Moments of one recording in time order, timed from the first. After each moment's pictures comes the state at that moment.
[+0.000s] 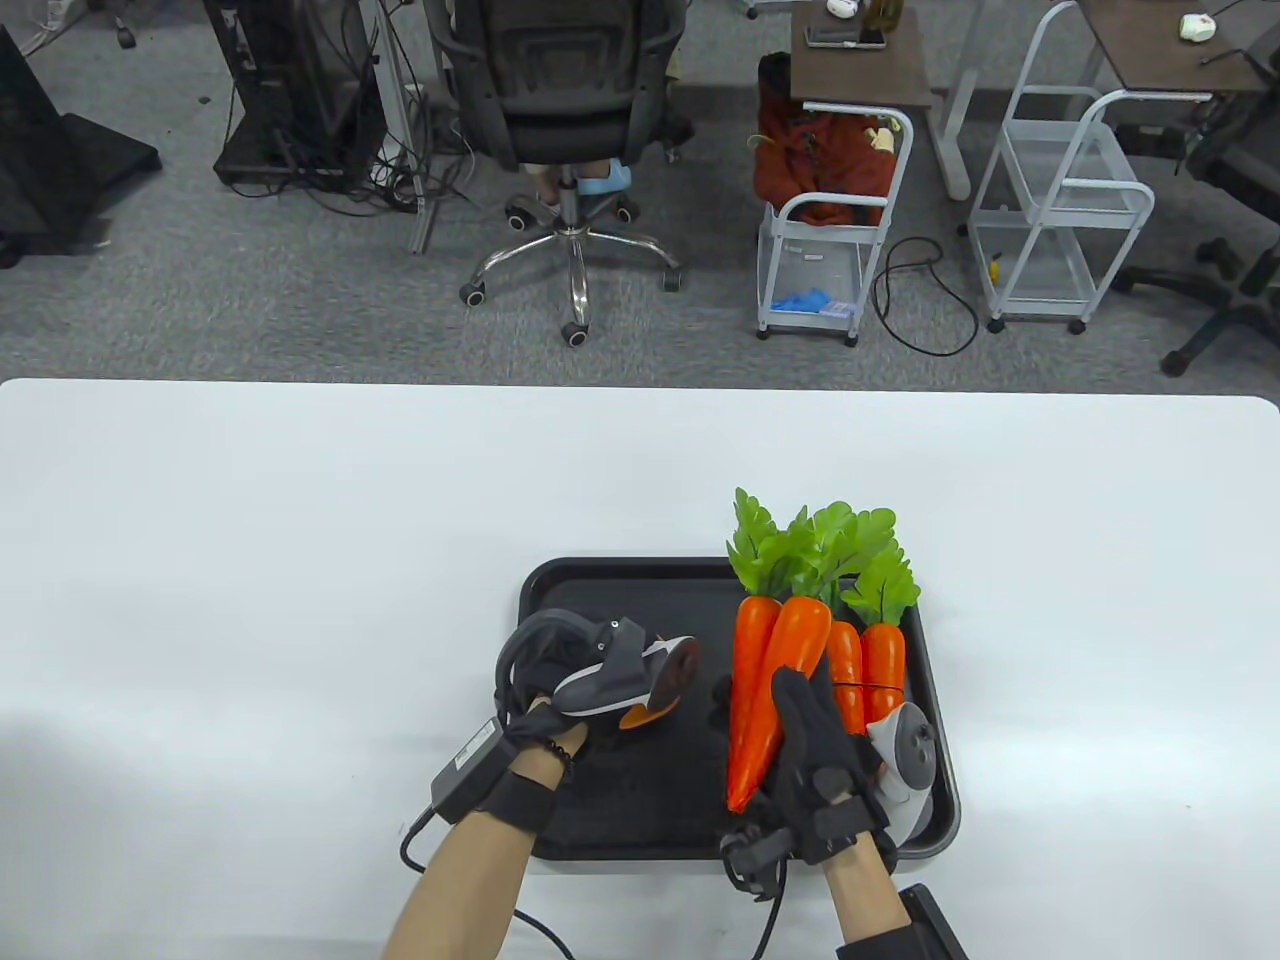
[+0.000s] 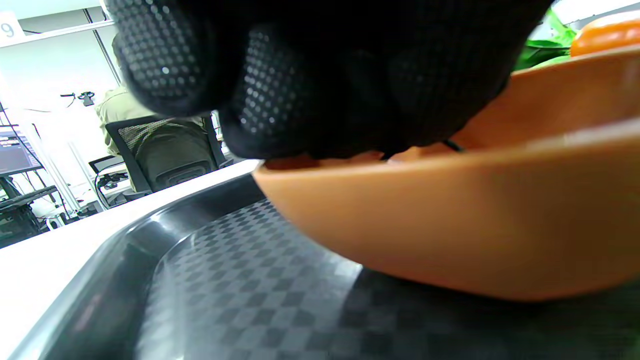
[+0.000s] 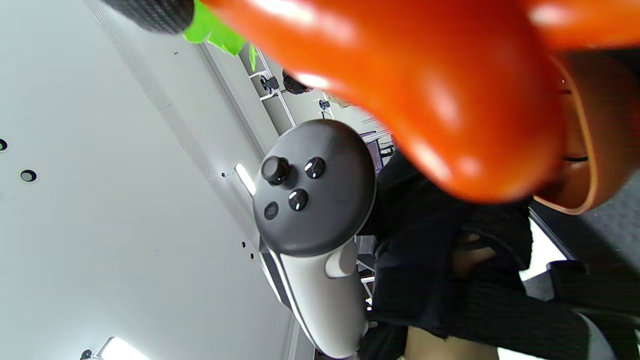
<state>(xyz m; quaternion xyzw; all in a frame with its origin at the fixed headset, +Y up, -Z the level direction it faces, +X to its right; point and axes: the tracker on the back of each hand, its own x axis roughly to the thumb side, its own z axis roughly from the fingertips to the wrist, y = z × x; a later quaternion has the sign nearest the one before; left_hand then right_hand) -0.053 -0.725 -0.352 0.01 -0.23 -0.15 0.96 0.139 -0.770 -0.276 0.10 0.04 0.55 0.83</state>
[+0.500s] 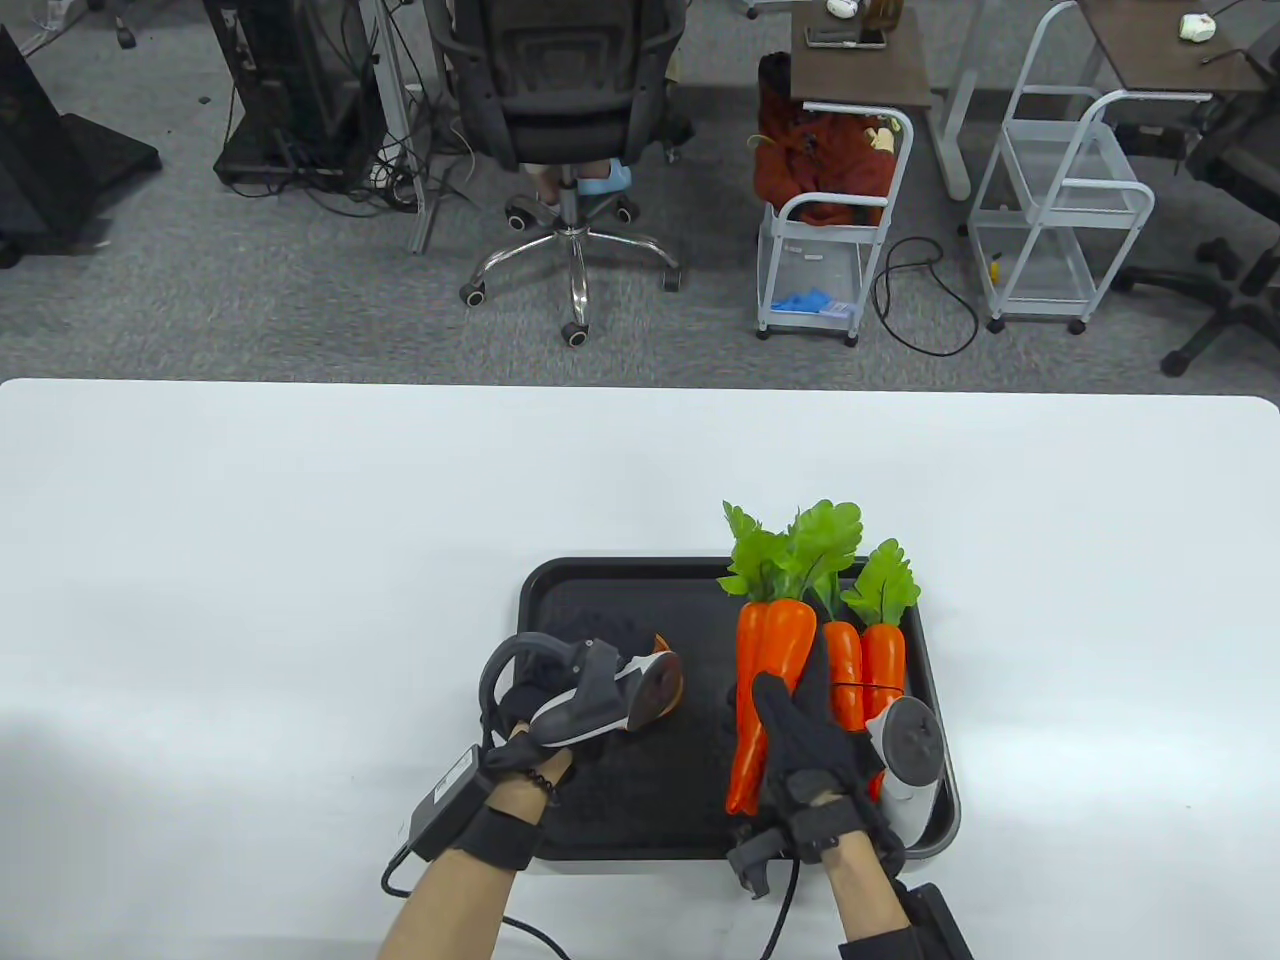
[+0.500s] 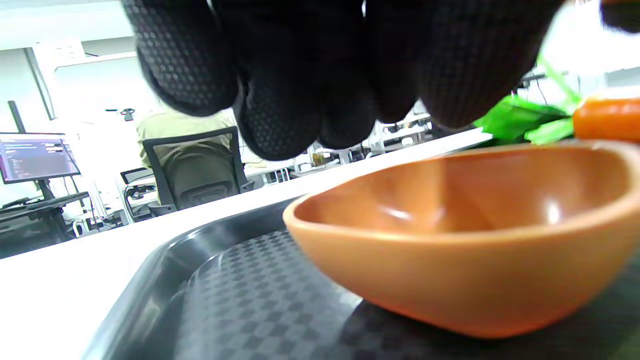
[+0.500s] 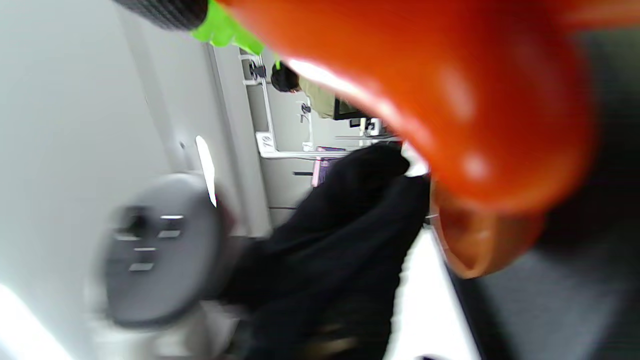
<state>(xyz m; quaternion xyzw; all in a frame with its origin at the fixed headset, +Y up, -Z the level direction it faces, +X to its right) -0.075 -0.705 -0.320 0.07 -0.19 -0.09 0.98 0.142 -0.758 -0.275 0.08 0.02 0.72 0.69</state>
